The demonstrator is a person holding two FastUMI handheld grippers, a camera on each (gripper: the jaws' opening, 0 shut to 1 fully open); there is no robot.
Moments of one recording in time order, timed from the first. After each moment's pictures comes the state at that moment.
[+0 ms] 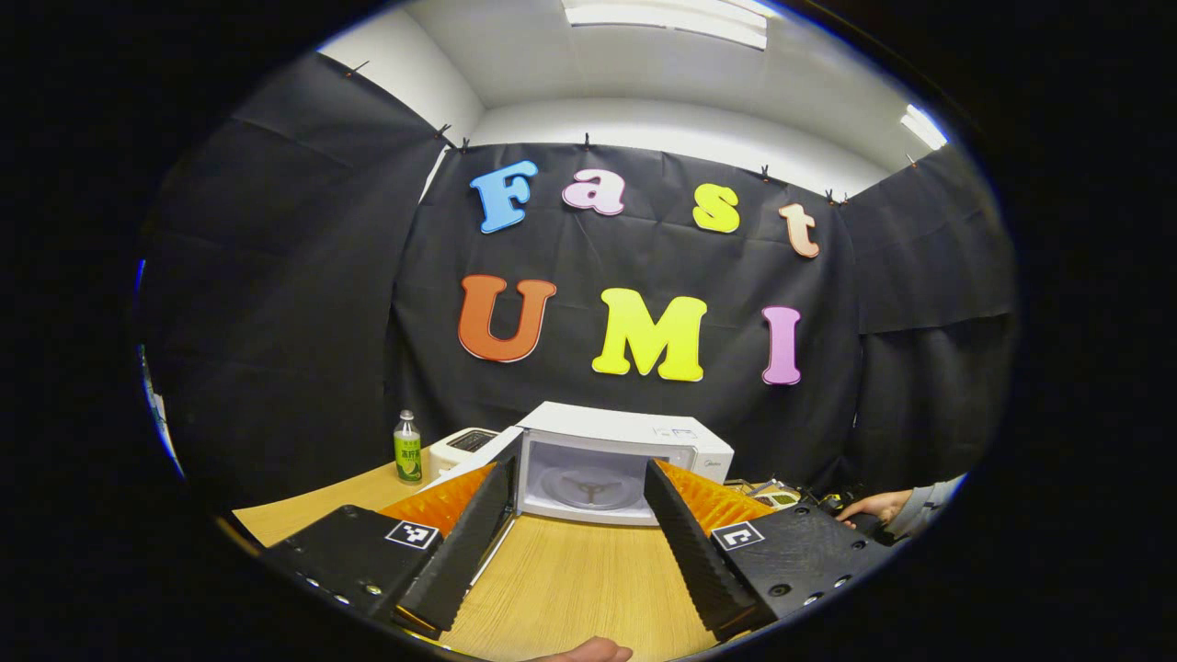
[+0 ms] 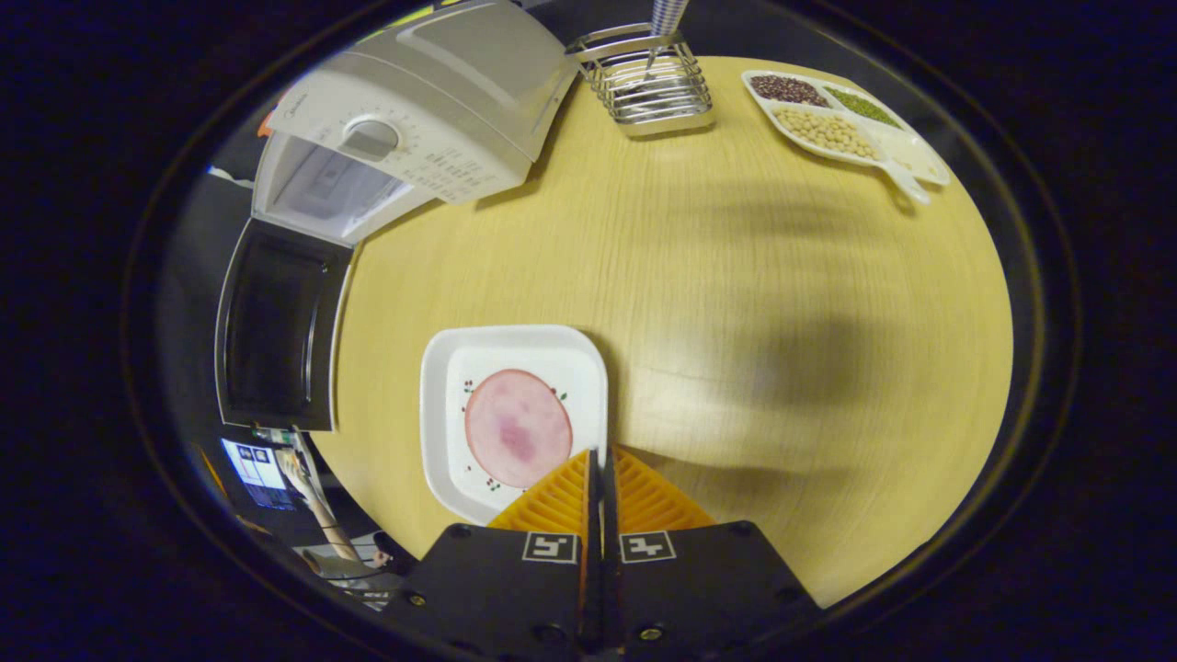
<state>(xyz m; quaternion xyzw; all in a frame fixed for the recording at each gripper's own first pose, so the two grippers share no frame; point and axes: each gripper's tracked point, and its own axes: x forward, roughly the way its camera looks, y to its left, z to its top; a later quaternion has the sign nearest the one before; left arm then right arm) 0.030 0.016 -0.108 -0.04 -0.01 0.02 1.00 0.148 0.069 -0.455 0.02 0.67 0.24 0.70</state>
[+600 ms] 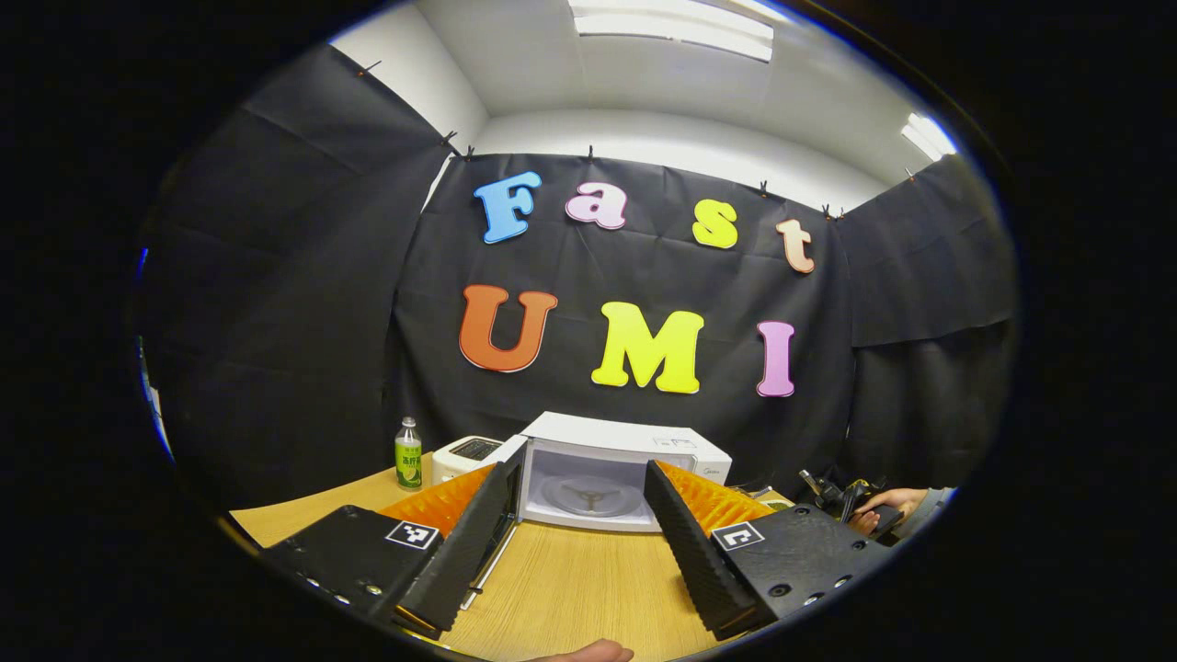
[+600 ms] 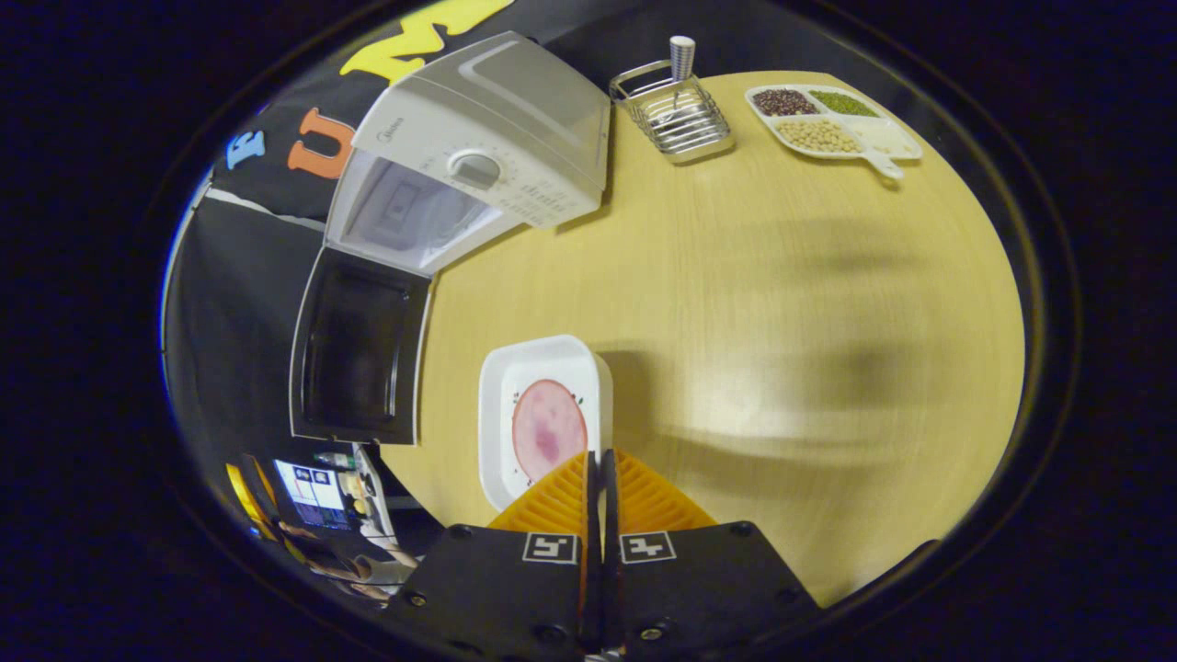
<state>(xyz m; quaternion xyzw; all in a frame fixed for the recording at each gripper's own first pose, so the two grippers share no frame) 0.019 0.031 -0.106 -0.04 -0.03 0.00 1.00 0.106 0.111 -0.392 0.13 0.63 0.29 0.71</state>
